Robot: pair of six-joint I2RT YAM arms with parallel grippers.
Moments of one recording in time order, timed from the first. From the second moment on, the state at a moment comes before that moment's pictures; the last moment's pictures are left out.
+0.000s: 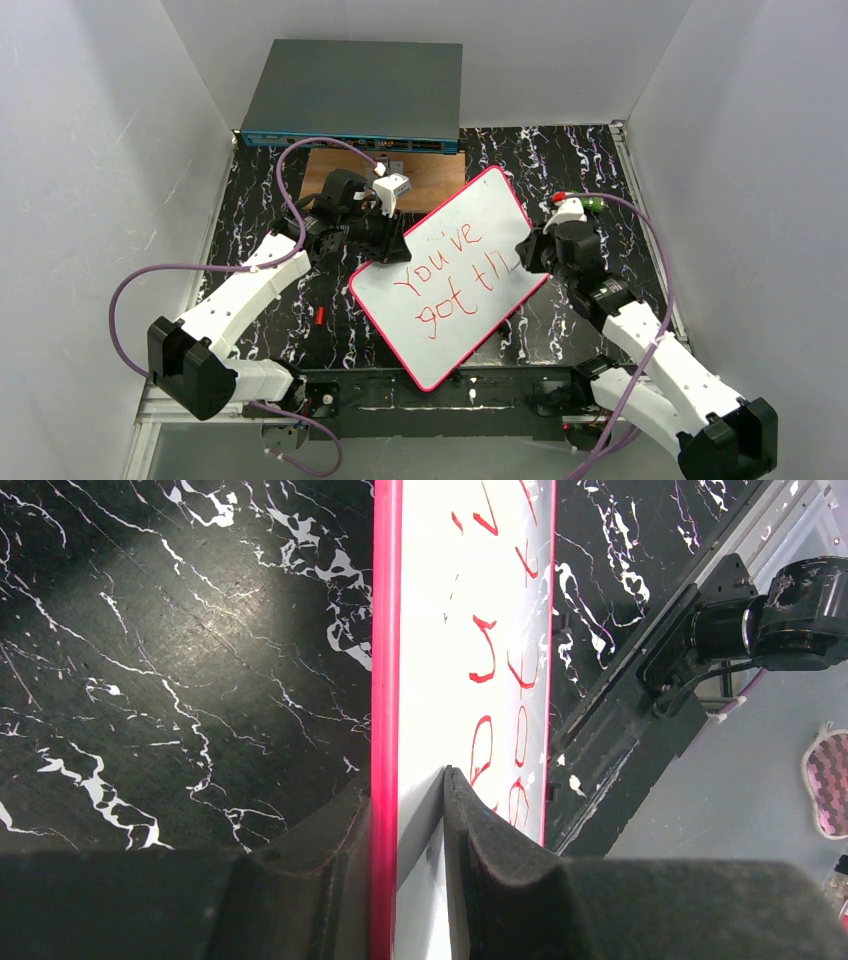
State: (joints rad) left arm -0.56 1.29 1.17 -0.69 0.42 -0.10; right arm 0.48 0.86 0.60 -0.25 0.09 0.36
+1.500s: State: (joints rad) left arm -0.56 1.29 1.17 -0.69 0.42 -0.09; right arm 0.43 1.06 0.73 -0.16 0.12 0.34
